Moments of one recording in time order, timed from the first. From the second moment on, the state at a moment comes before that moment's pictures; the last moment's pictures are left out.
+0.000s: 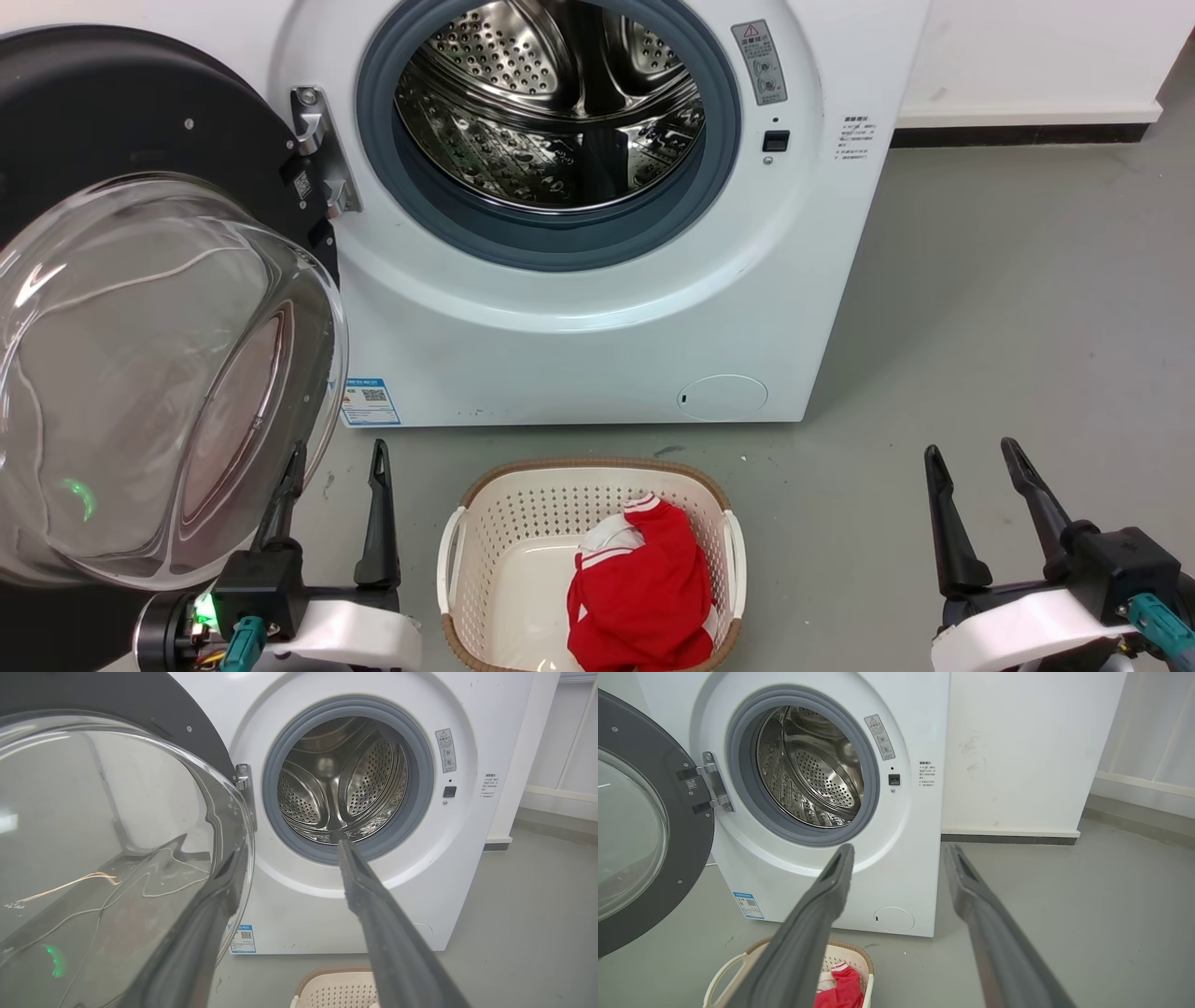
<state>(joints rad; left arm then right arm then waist) 0.02 0.09 -0.04 0.05 -0.08 0.04 -0.26 0.06 -0.05 -0.01 0.00 0.08 0.13 -0.16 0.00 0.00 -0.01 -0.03</state>
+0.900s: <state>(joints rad) 0.04 0.08 -0.02 0.11 -0.14 0.01 -0.23 0.08 -0.05 -0.01 0.04 0.16 0.13 -0.15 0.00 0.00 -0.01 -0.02</state>
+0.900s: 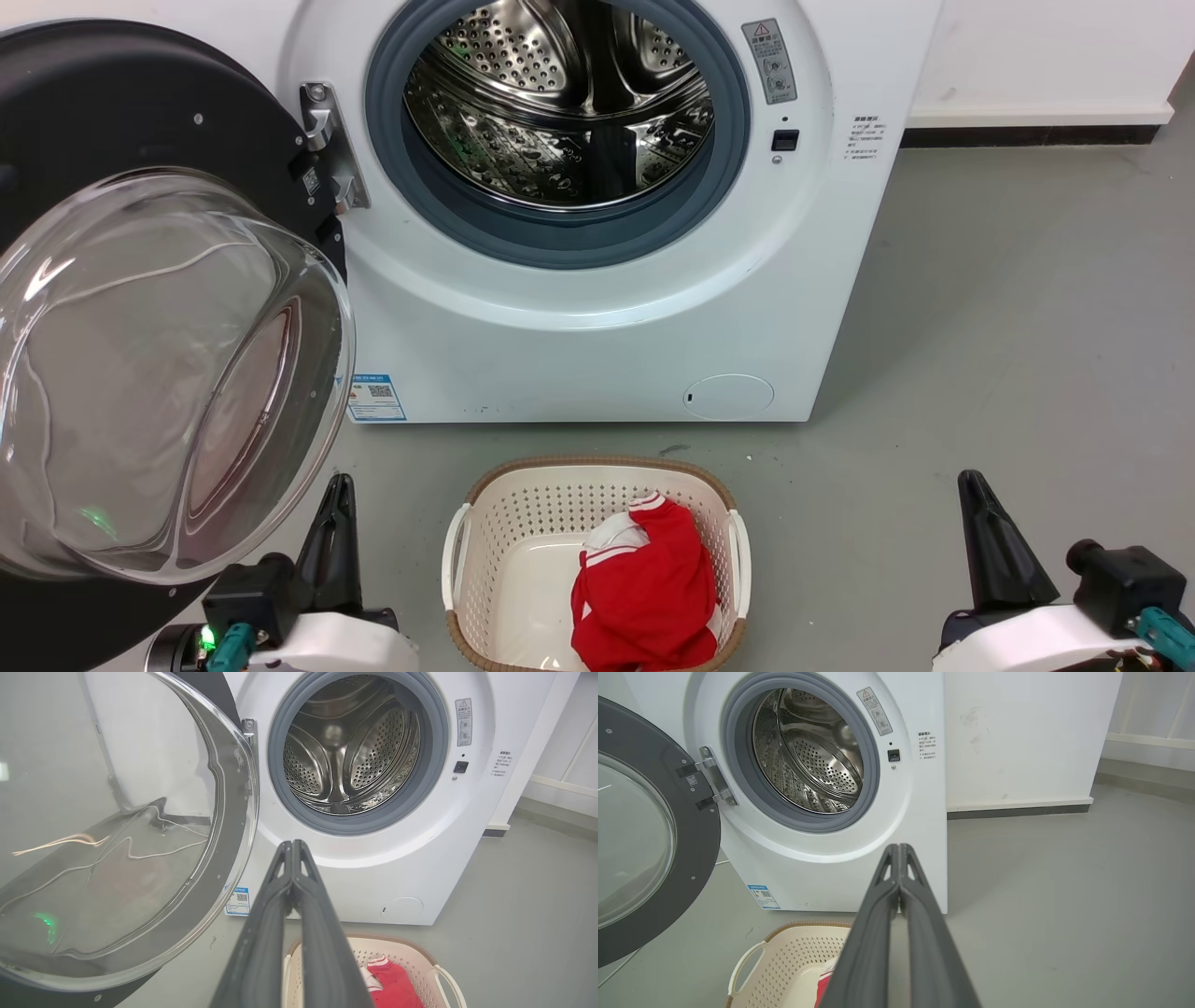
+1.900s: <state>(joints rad) -0.01 0.06 0.03 0.16 -0.71 -0.04 -0.10 0.02 -0.07 -0.02 0.12 0.74 0.13 -0.07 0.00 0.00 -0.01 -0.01</state>
